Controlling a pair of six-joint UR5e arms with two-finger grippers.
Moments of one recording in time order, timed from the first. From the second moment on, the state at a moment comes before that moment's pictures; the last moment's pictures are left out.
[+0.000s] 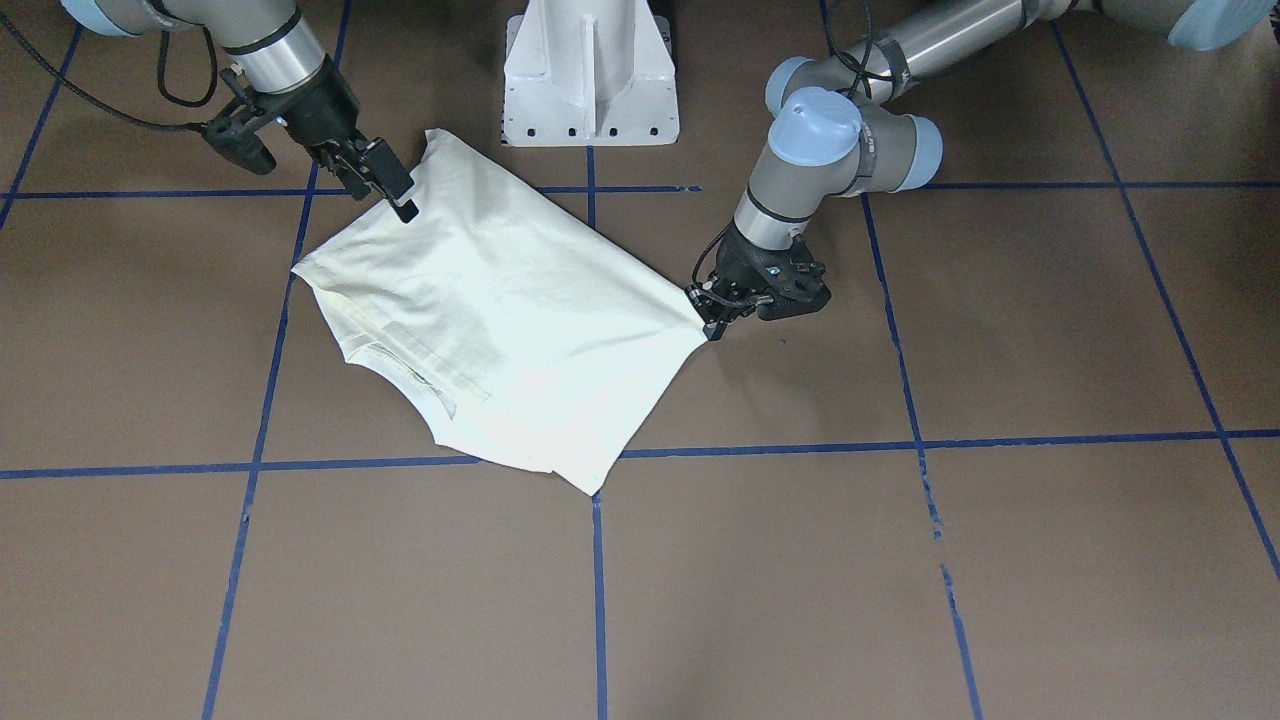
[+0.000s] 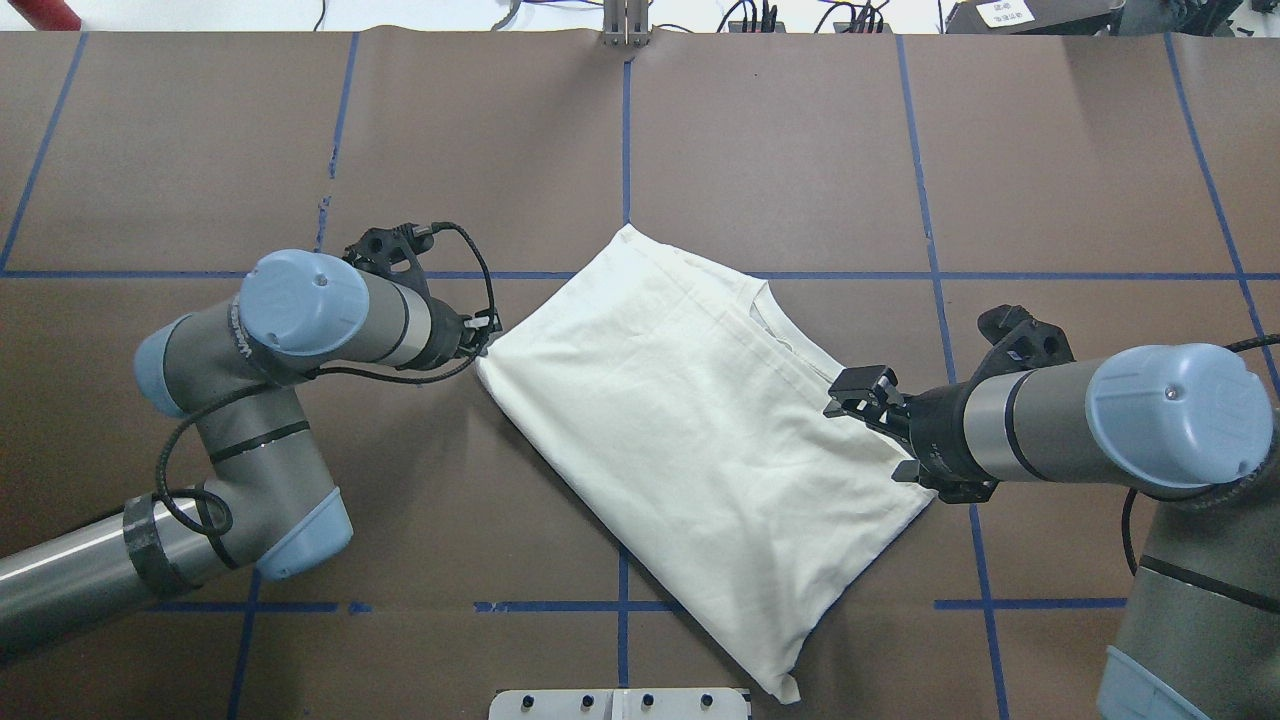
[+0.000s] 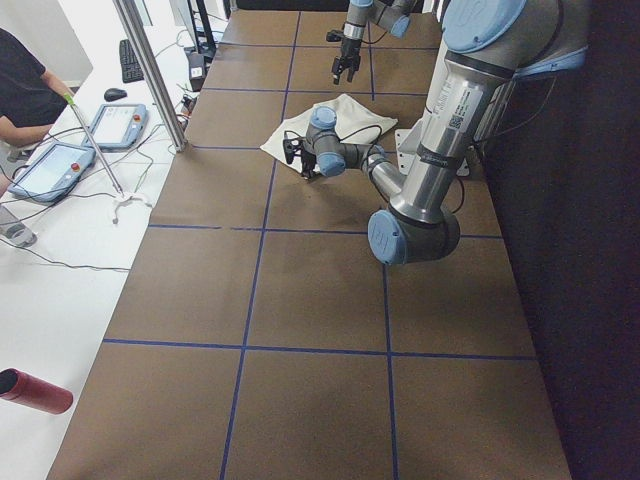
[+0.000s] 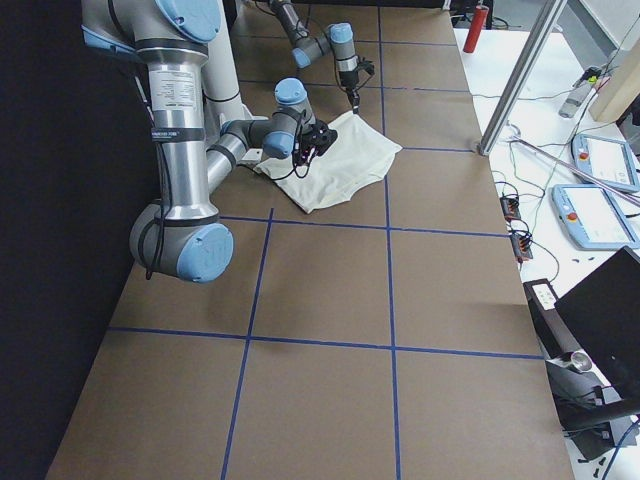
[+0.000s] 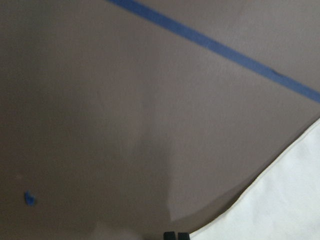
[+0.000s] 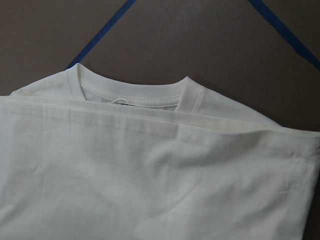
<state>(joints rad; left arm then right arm) -0.59 -2.05 -1.60 -2.09 -1.78 -1.50 0.48 -1.49 2.17 -1.20 1.79 1.99</state>
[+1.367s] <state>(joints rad) -0.79 -2.30 -1.31 -2.30 -1.82 -1.45 0.38 -1.24 2.01 -1.28 1.59 2.00</state>
